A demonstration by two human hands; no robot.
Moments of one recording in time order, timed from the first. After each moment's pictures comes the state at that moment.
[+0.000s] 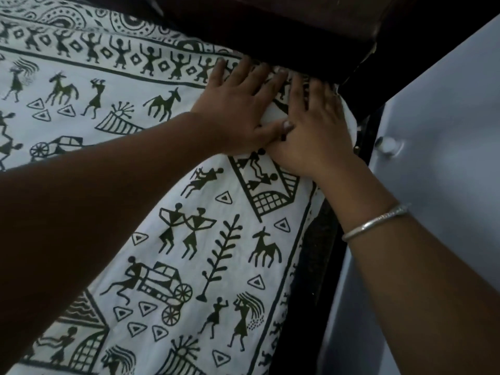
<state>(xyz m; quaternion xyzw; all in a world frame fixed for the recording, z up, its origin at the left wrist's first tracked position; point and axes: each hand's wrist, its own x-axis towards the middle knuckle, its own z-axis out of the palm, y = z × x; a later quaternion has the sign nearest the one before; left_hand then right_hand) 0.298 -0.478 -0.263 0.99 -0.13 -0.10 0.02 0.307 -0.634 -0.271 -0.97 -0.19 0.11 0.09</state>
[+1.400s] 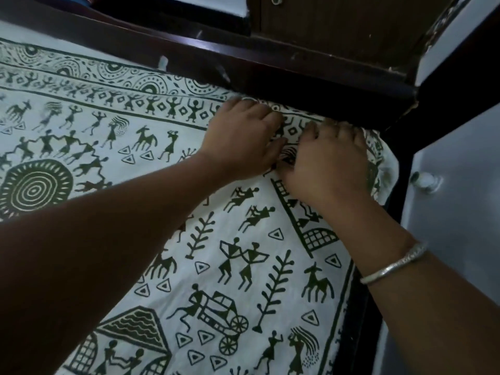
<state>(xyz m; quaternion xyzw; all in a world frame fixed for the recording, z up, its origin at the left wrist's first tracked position) 0.286 -0.422 -0.231 0.99 -0.11 0.02 -0.02 0.288 -0.572 -0.230 -0.98 -0.17 0.08 -0.02</state>
